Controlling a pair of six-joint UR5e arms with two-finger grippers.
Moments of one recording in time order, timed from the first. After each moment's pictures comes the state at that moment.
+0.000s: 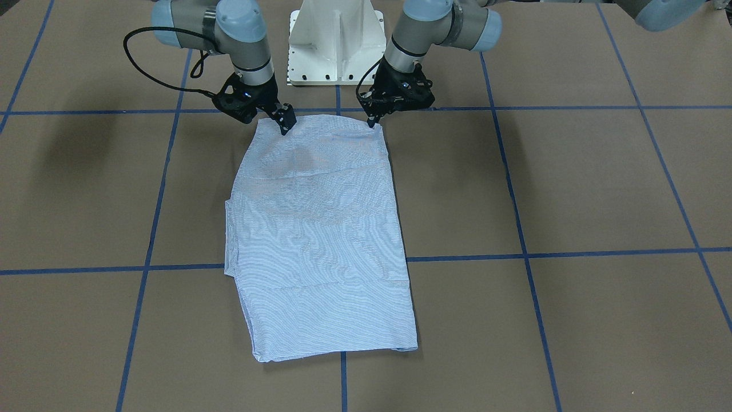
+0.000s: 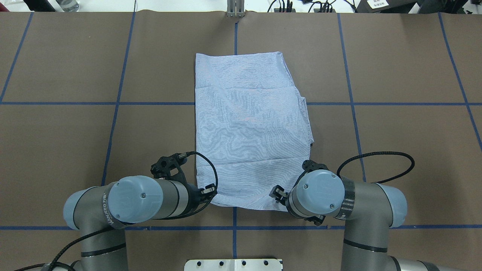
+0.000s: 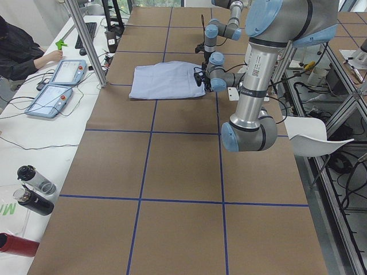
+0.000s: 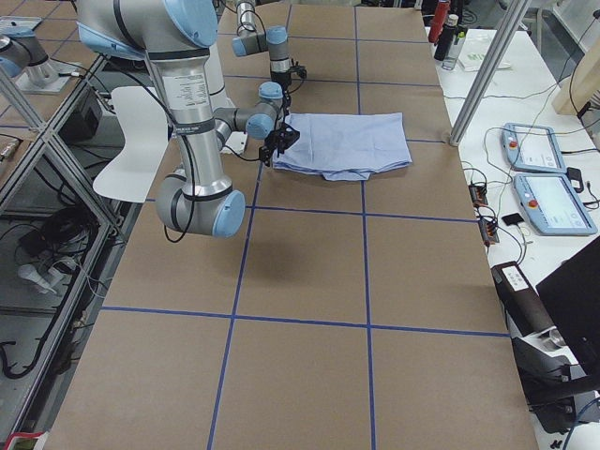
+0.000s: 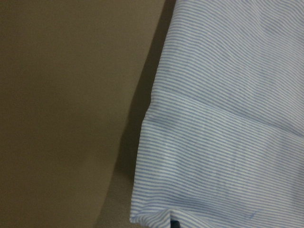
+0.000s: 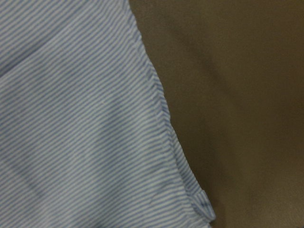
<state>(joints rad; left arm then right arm) -0.26 -1.99 -1.86 -1.95 -1.66 -1.81 0.26 -1.22 1.90 -1.52 1.76 1.96</state>
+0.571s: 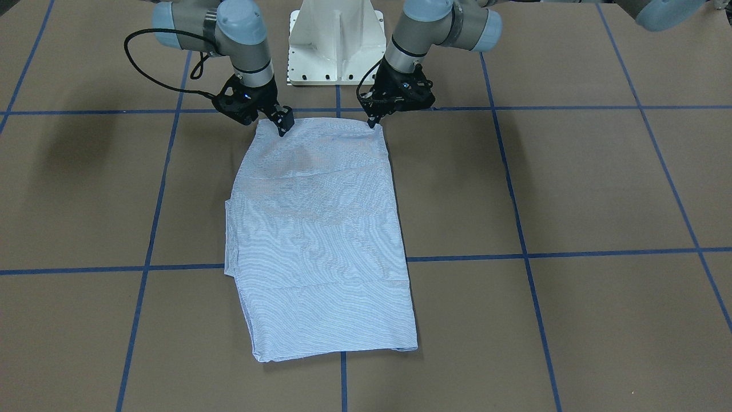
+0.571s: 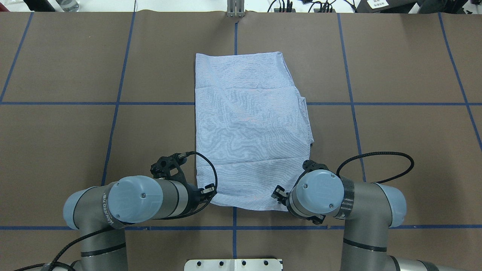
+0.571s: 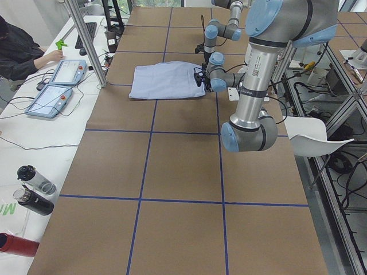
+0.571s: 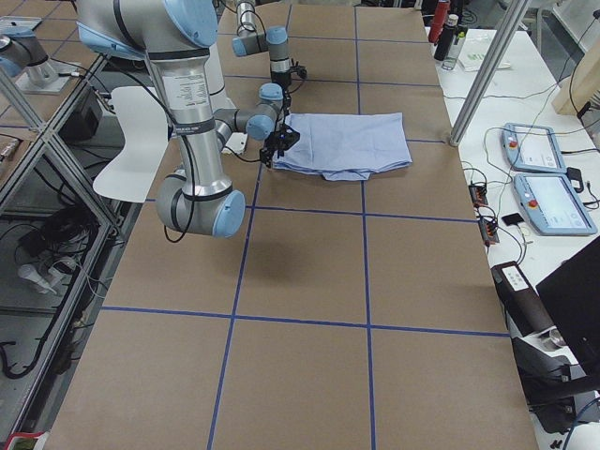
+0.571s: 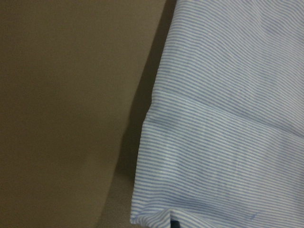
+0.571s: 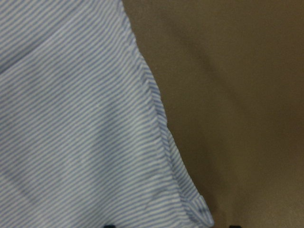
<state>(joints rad) -0.26 -1.99 -1.86 -1.95 -1.66 -1.81 0.27 -1.22 1.90 -1.52 1.76 1.96</state>
